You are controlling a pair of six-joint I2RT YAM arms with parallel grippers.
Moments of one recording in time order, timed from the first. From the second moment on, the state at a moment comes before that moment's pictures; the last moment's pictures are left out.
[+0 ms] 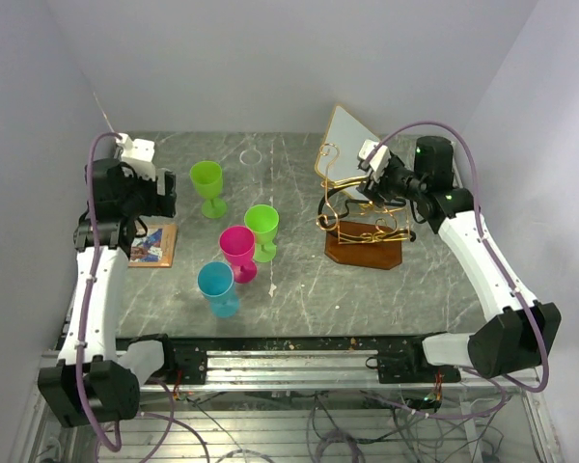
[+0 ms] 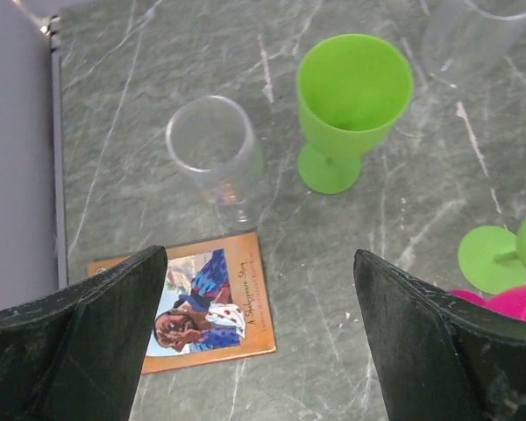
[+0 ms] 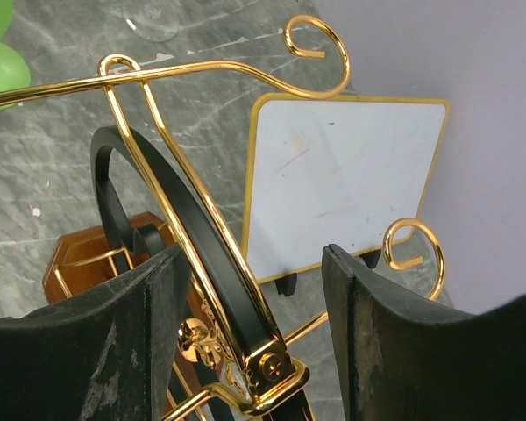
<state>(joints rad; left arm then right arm) 0.10 1.04 1.03 -0.44 0.23 0.21 0.21 1.31 1.23 -0.40 -0.53 -0.82</state>
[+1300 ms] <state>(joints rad) 0.17 1.72 1.58 -0.68 0.16 0.17 0.21 1.21 1.48 -0.81 -0.35 -0.81</state>
